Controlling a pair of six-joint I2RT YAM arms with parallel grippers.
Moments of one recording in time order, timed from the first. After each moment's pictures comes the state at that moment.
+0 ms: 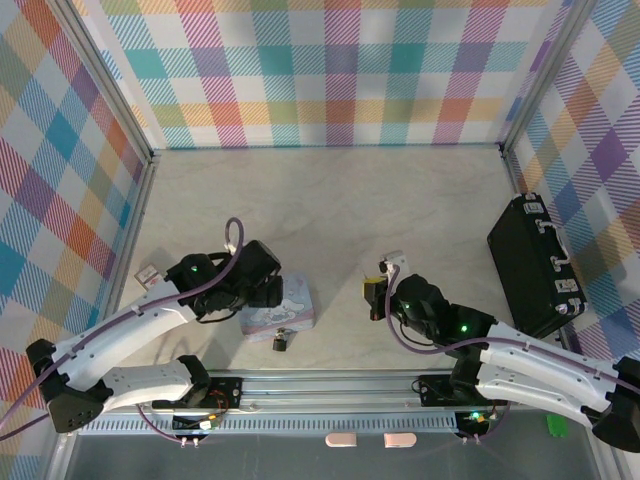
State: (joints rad) left arm -0.92 1.09 1.10 -1.24 -0.32 -0.82; right arm 1.03 0.76 0.51 -0.25 0.28 0.51
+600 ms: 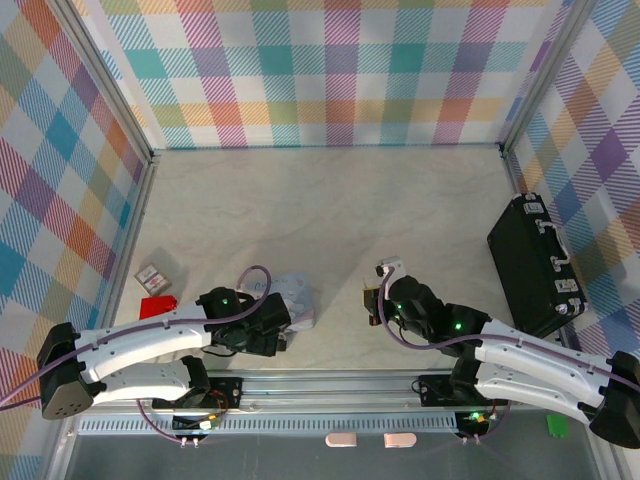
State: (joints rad) left arm -1.12 1.08 0.79 -1.26 -0.24 -0.99; right arm 1.03 0.81 0.51 -0.30 0.24 0.58
